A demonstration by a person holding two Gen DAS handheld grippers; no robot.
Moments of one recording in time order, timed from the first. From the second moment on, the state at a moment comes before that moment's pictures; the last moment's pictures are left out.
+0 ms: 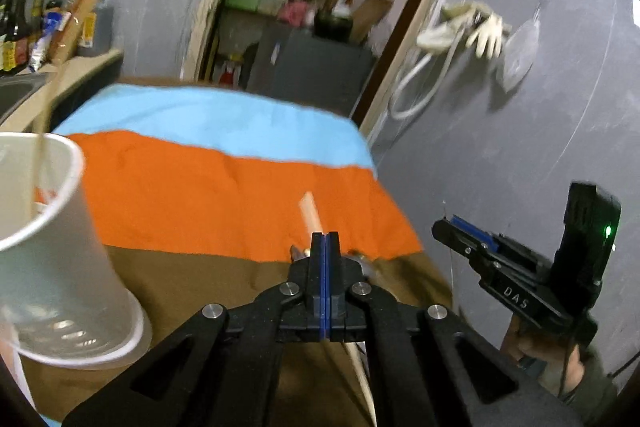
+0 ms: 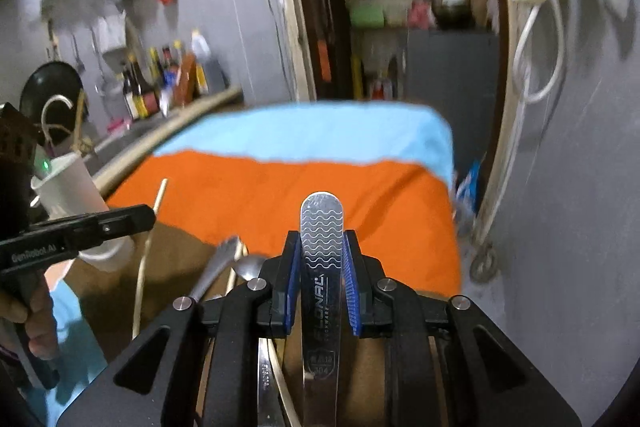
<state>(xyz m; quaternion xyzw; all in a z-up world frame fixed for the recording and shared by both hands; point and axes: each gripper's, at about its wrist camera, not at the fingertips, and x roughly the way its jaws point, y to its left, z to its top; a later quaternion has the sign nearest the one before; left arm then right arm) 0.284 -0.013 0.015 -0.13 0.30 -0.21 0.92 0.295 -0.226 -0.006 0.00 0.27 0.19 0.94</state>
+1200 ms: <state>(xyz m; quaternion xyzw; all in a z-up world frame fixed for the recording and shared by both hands) 0.354 -0.029 -0.043 -0.12 0.50 -0.19 0.84 0.274 -0.222 0.011 0.03 0.20 0.21 0.96</state>
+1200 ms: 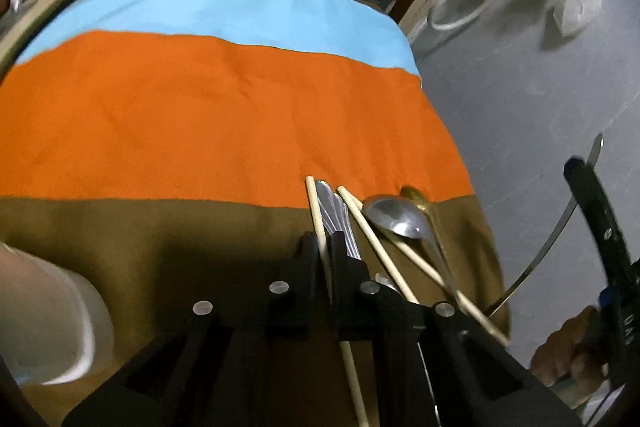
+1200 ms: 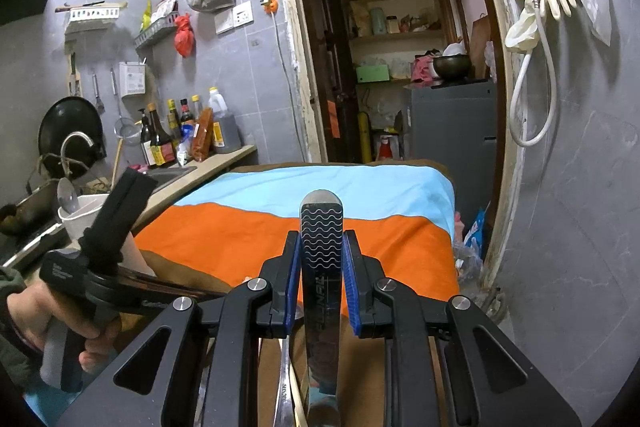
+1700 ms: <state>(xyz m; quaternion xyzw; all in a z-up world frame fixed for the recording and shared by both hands) 0.280 0.006 0.036 -0.20 0.28 -0.25 0.90 0.241 -0.213 0.044 0.03 0.12 0.20 0.97</state>
